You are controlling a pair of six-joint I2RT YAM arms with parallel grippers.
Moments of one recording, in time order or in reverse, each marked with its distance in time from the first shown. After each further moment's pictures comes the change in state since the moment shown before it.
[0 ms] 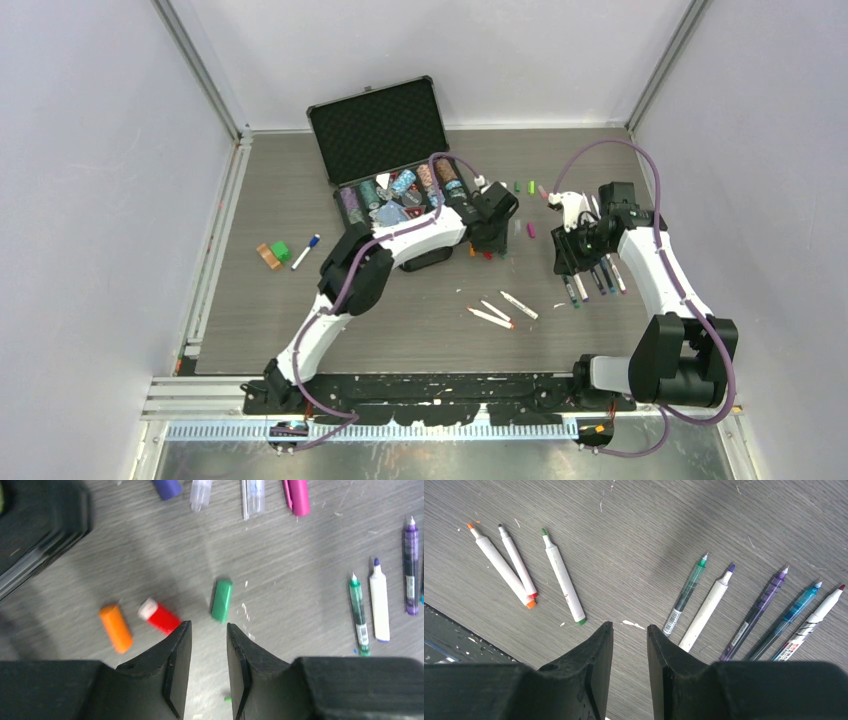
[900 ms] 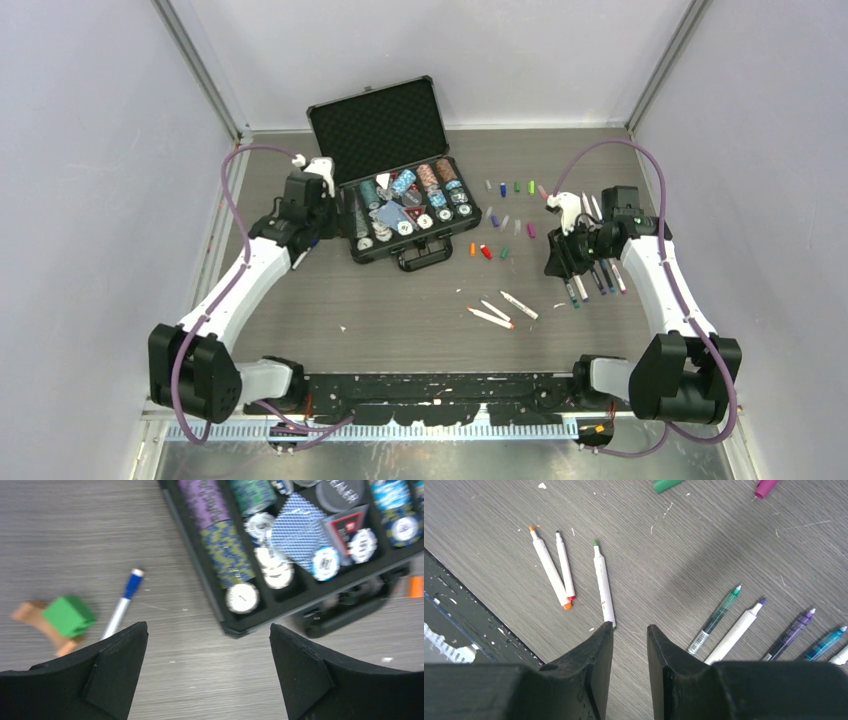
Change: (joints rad) left arm 0.630 -1.097 -0.982 0.122 -0.033 0.468; right arm 0.000 -0.075 -0.017 -0.029 -0.179 -0.074
